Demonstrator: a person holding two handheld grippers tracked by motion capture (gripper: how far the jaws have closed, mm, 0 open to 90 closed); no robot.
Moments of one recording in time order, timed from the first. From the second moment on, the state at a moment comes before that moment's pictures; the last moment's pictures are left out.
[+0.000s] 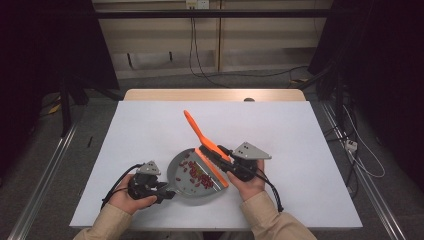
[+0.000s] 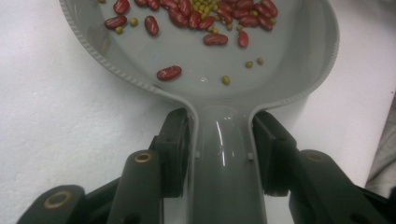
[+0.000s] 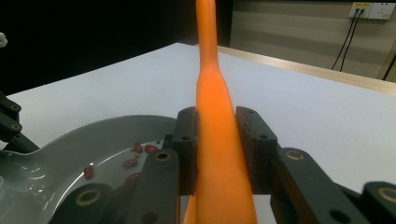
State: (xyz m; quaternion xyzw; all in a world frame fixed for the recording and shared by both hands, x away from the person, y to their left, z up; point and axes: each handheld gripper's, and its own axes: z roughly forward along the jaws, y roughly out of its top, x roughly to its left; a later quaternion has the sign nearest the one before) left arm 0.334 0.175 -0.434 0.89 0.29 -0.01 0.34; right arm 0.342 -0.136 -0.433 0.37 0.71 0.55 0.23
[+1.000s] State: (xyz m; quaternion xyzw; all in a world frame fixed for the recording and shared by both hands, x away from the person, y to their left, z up) left arm 0.328 0.175 -0.437 0.87 0.30 0.05 0.39; right arm 0.338 -0.148 -0.427 0.38 0.69 0.56 0.24
